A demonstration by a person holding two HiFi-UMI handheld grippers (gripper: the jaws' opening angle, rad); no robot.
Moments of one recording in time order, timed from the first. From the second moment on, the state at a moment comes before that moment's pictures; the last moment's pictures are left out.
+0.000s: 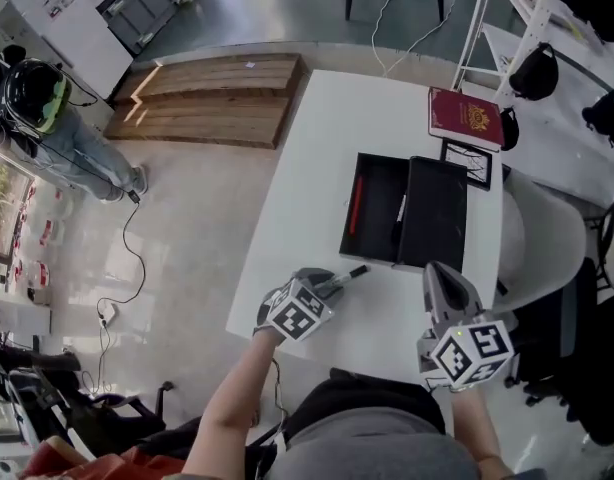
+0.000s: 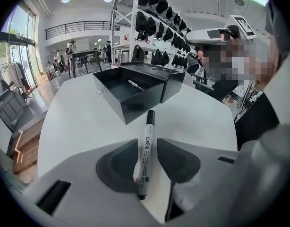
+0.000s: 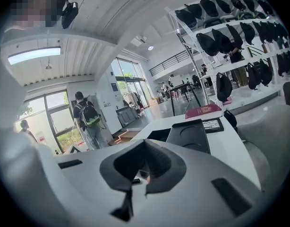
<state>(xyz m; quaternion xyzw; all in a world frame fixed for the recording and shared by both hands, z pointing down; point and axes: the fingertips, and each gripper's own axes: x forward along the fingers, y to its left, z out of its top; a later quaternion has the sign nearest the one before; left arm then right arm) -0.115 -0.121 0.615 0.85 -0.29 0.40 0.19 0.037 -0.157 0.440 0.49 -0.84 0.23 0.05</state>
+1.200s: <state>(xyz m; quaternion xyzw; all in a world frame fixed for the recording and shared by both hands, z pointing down) -0.103 -0.112 0.546 0.86 -0.33 0.35 0.17 0.050 -0.161 0.437 0.47 -0.85 0.23 0.05</state>
